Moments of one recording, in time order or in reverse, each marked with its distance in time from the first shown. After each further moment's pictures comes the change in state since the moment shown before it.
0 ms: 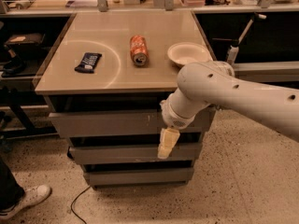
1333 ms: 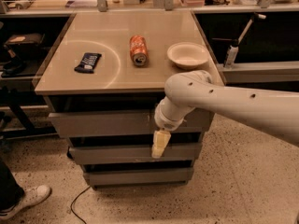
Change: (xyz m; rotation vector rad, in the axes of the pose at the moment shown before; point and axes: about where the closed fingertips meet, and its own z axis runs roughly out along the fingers) arm 0.005 -0.022 0.067 -0.023 0.027 -0.006
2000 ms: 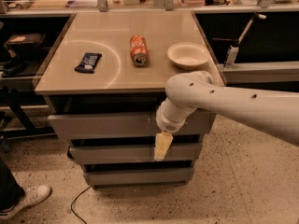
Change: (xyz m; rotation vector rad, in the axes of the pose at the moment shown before) arm 0.007 0.009 -0.001 -0.028 0.017 -0.002
